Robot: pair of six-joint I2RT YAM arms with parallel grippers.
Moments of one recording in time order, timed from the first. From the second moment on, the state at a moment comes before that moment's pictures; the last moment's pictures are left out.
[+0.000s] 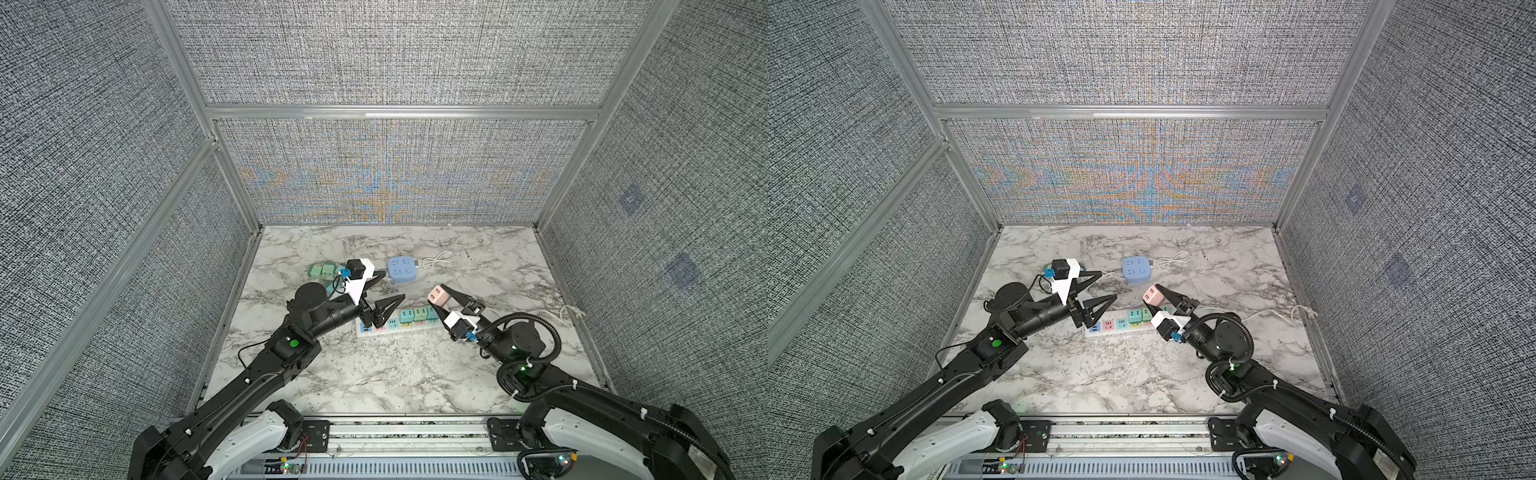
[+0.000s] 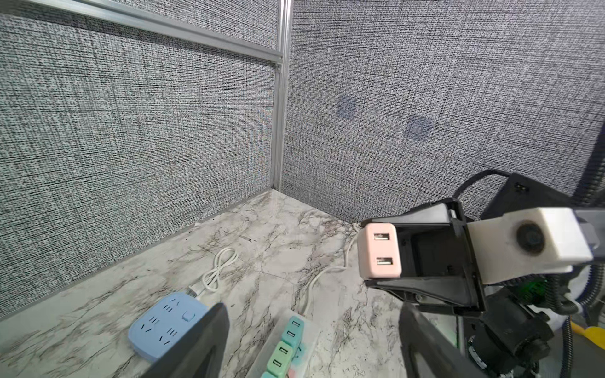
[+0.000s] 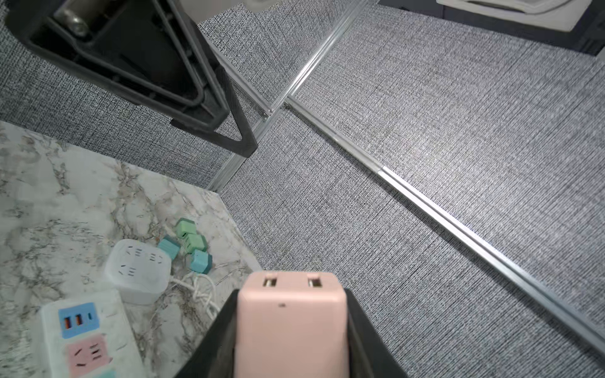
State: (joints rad) left arm -0.67 0.94 0.72 0.24 0.45 -0.14; right arm 0.75 0.95 0.36 0.84 -0.11 -0.75
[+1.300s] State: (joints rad) left arm -0.91 1.25 0.99 -0.04 0.34 0.01; right arm 0.72 1.00 0.24 1.03 -0.22 -0.68
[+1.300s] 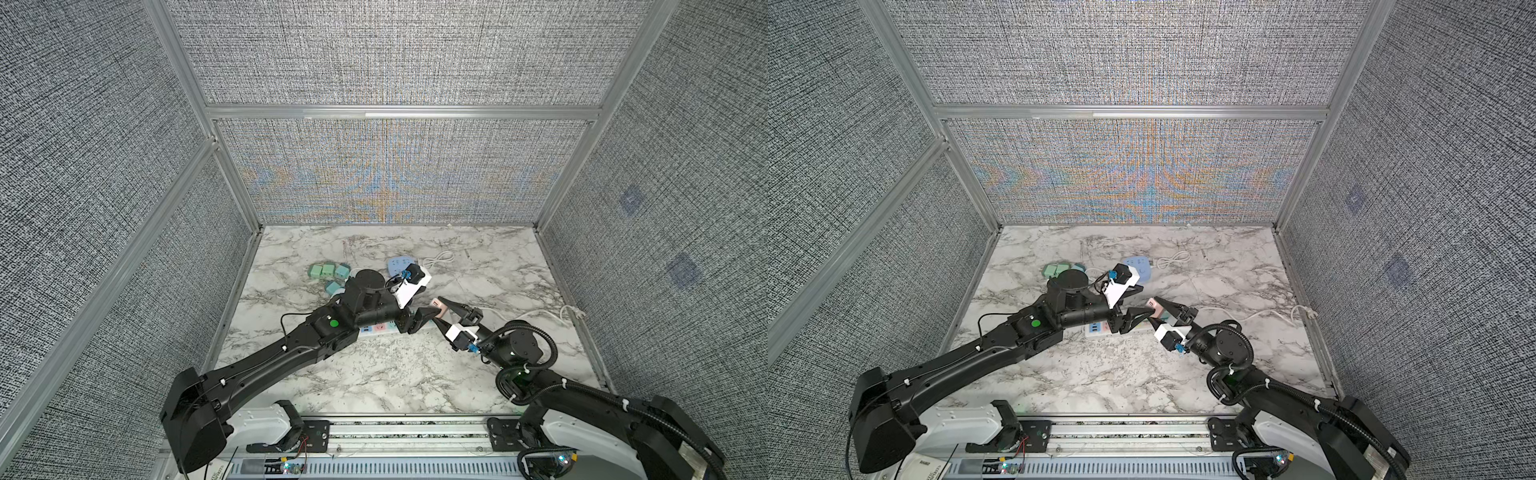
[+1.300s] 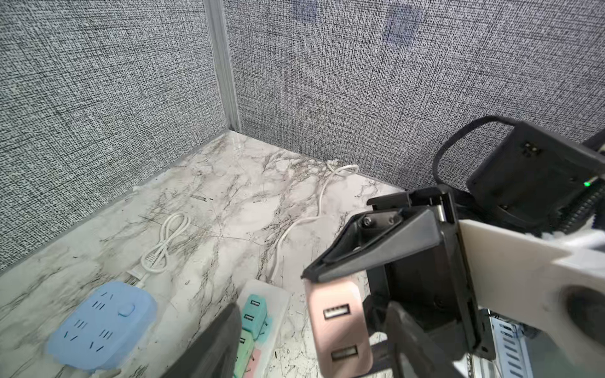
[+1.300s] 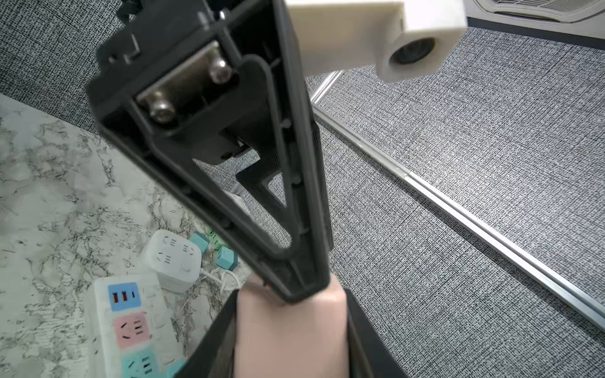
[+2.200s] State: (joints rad) left arm -0.93 1.36 1.08 -0.11 0.34 0.02; right arm 0.72 1.06 0.25 1.10 -0.19 -0.70
